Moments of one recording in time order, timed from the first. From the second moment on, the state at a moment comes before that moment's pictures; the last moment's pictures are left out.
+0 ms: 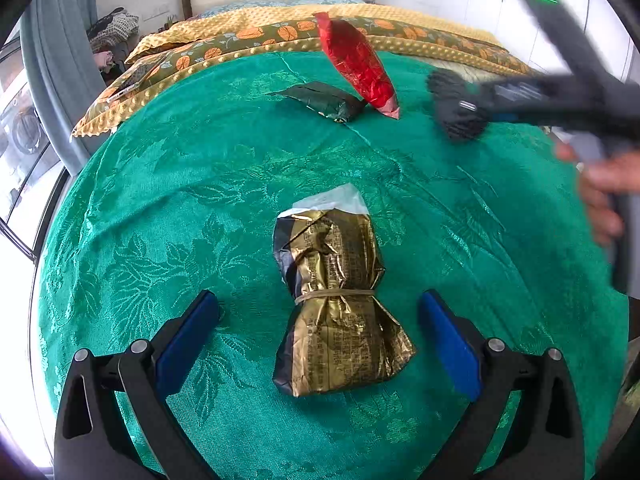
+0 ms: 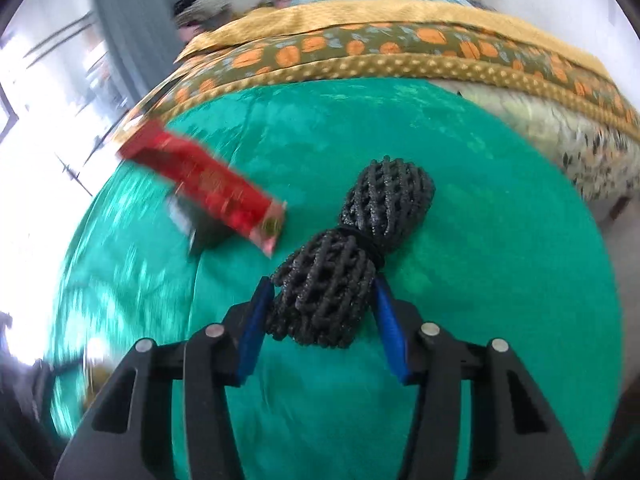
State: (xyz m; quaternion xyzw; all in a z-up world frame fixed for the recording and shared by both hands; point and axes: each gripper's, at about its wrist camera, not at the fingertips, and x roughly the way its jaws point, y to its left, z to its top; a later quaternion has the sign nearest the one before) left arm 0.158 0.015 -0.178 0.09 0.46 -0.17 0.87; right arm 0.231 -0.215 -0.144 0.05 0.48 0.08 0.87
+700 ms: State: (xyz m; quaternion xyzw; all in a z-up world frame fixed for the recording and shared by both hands) left arm 0.158 0.014 -0.178 0.09 0.45 -0.17 0.87; right arm 0.073 -0.235 -0.165 -0.01 0.51 0.18 0.84
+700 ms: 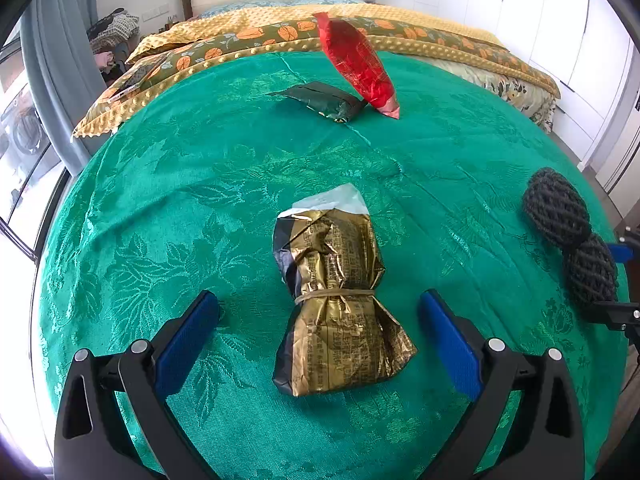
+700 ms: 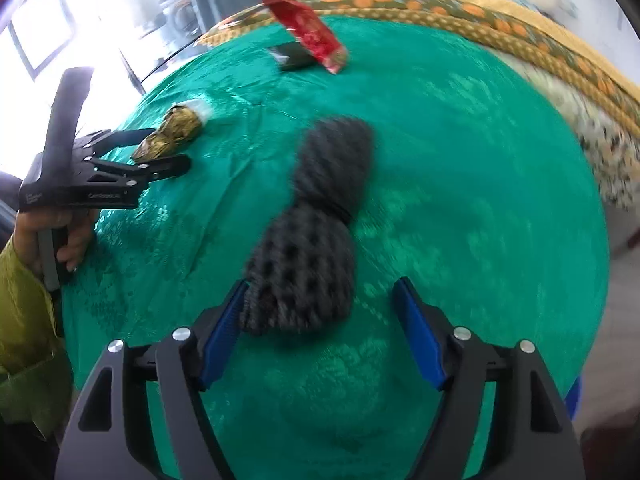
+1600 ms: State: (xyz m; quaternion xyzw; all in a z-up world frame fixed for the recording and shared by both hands) left arm 0.157 0.016 -0.164 0.09 0.47 -0.20 0.85; right arm 0.119 -0.202 -0.143 -0.06 0.54 0.15 0.83
